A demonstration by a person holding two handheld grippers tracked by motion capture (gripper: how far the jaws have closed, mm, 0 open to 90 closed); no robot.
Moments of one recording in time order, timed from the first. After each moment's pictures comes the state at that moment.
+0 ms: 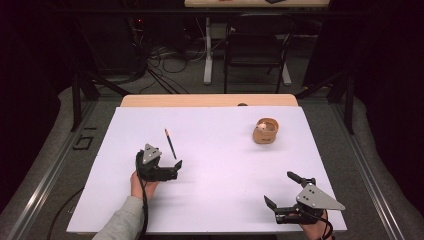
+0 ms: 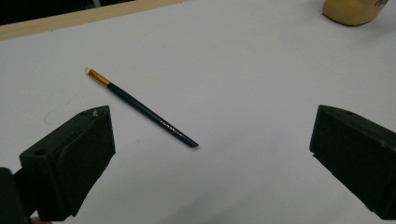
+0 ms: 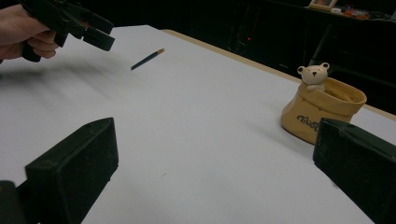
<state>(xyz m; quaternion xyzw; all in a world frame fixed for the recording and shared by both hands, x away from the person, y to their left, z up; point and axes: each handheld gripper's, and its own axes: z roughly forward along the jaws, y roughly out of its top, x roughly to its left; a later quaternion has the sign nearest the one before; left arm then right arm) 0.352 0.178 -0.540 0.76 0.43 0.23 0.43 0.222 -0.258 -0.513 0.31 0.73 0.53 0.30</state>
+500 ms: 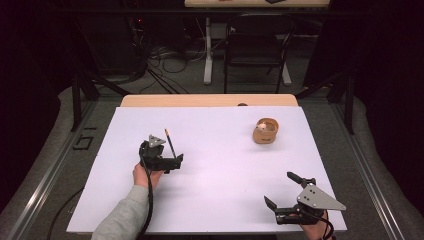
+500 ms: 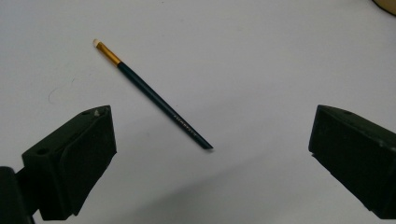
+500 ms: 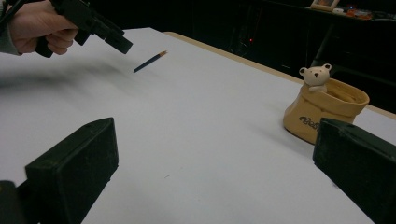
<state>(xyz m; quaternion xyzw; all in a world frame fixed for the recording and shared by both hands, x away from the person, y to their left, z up) 0.380 0.169 -0.526 0.76 0.50 0.19 0.37 0.221 -0.258 -0.512 0.31 0.73 0.53 0.30</state>
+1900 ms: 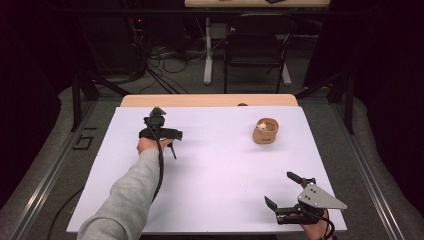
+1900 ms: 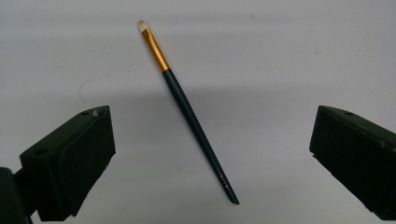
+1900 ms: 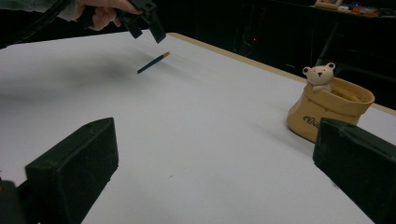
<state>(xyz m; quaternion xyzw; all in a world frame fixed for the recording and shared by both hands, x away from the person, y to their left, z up) 0.470 0.161 -0.496 0.71 0.66 0.09 0.23 0.222 -0.260 -0.510 0.31 0.73 0.53 0.29</state>
